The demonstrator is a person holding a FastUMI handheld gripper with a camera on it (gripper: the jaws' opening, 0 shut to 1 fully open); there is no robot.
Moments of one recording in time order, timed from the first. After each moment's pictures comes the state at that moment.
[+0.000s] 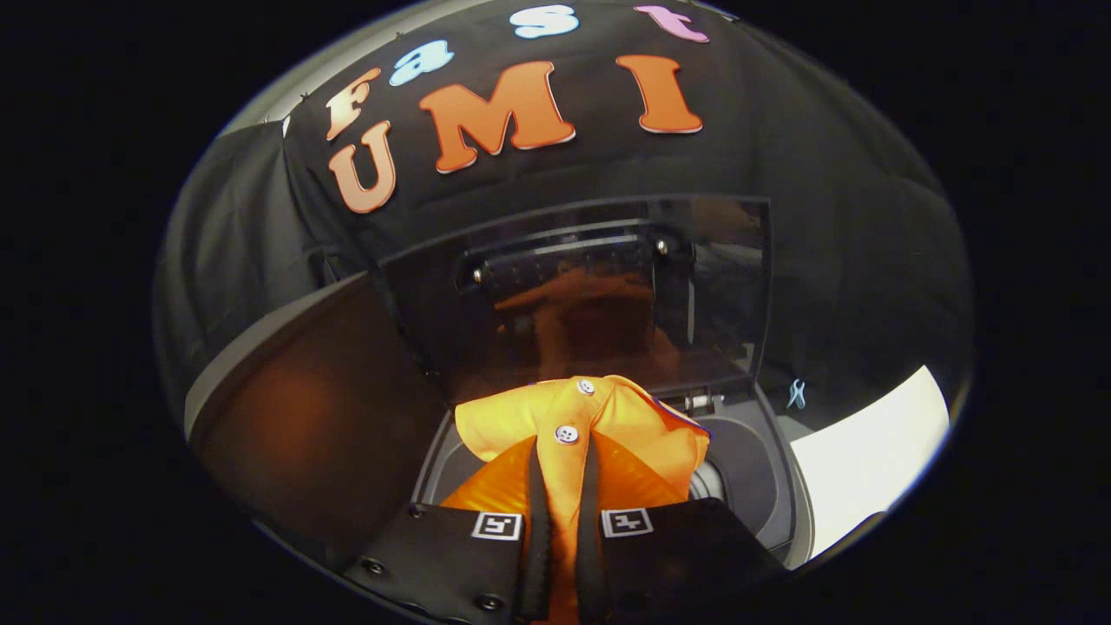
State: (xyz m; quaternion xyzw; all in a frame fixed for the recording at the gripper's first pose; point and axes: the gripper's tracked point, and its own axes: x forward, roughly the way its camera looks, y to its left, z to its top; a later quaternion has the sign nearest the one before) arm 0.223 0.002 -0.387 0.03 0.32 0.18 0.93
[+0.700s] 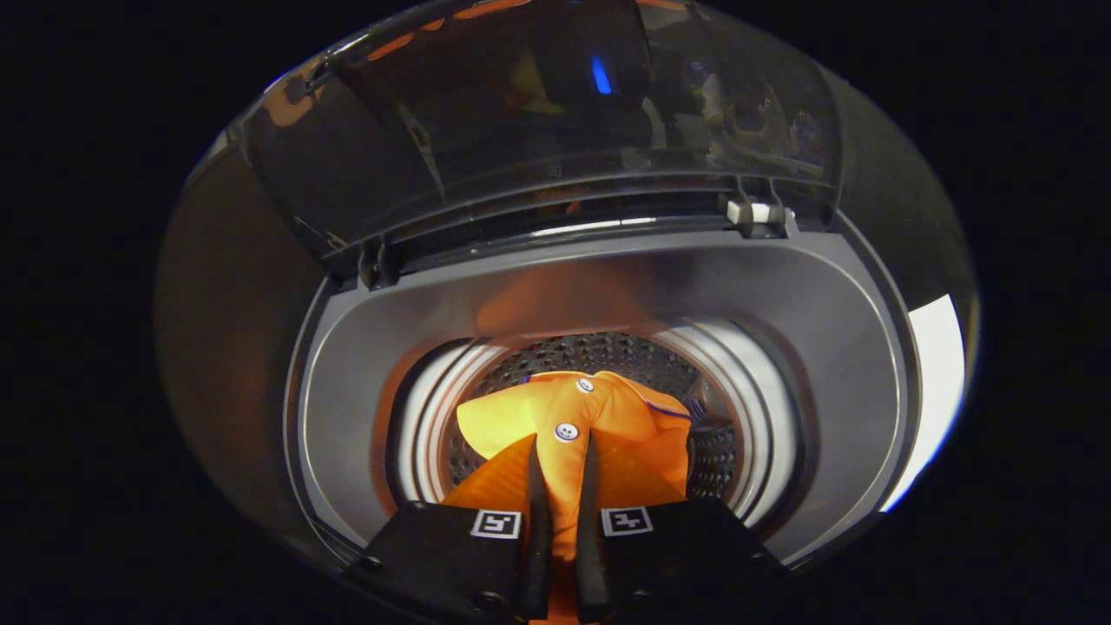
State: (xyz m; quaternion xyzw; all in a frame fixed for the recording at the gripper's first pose) arm 0.222 -0.011 -0.555 0.01 0.53 0.13 0.84
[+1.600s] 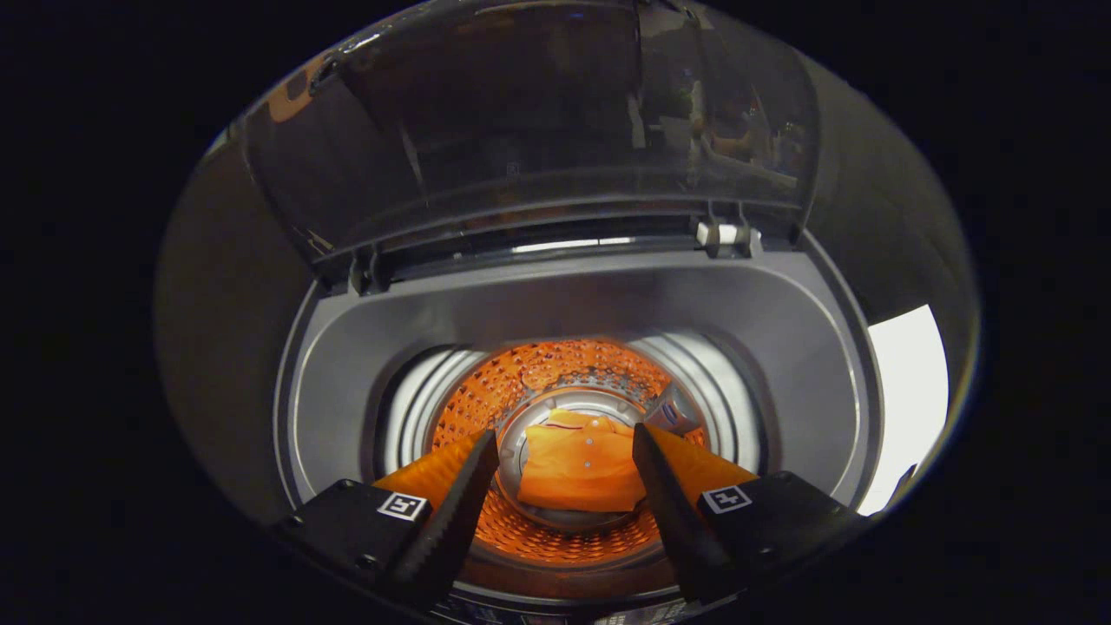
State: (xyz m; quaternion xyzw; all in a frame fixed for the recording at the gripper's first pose) arm 0.225 -0.020 -0.515 -0.02 0.48 0.11 0.87
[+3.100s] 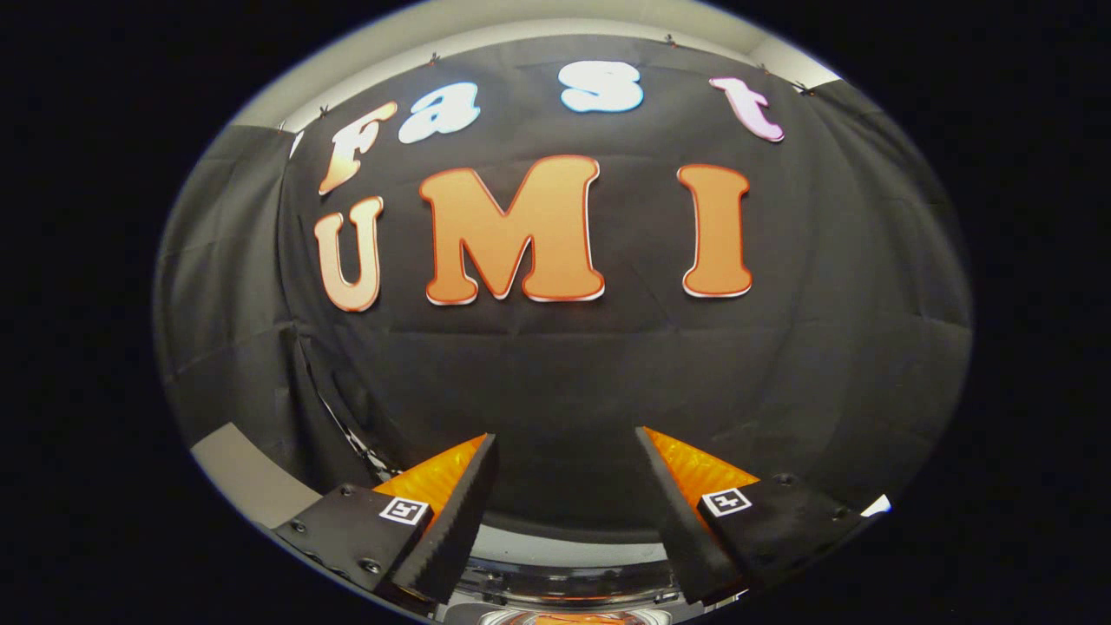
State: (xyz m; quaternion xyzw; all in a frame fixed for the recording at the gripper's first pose) arm 0.448 0.096 -0.170 -0.04 0.16 0.16 0.97
